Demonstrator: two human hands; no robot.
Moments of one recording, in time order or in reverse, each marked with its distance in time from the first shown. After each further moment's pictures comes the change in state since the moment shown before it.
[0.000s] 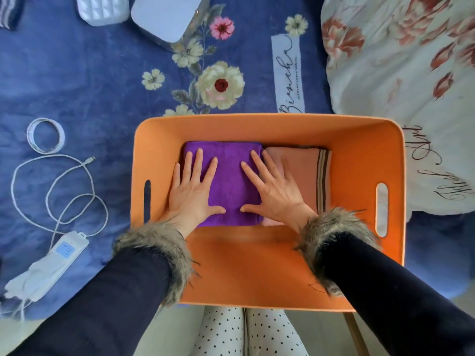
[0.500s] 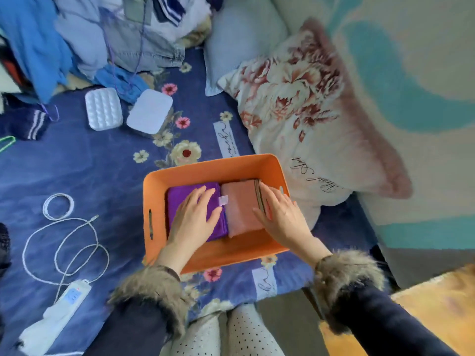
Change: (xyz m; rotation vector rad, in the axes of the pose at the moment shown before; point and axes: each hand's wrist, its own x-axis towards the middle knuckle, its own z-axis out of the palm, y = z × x) left_hand -0.136 0.053 -0.139 -0.489 0.362 0.246; right_hand -0.194 -0.038 -0.156 0.319 0.393 0.389
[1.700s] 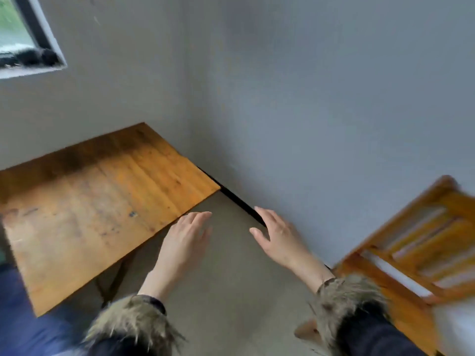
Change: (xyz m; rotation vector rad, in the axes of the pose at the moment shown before) left_hand -0.532 0.192 0.054 0.036 -0.825 1.926; right_hand -0.697 -0.286 0.127 0.244 0.888 1.827
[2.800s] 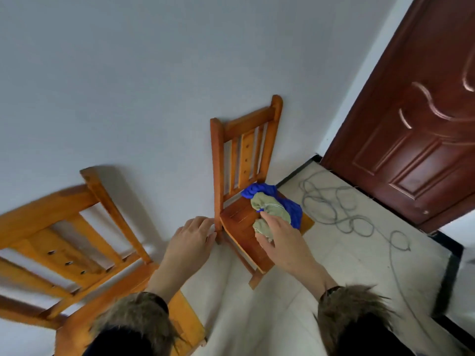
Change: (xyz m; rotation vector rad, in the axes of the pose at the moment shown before) left_hand -0.106 0.747 0.407 -0.082 -0.815 1.340; right_hand -0.562 0.511 -0.140 0.132 0.604 1.419
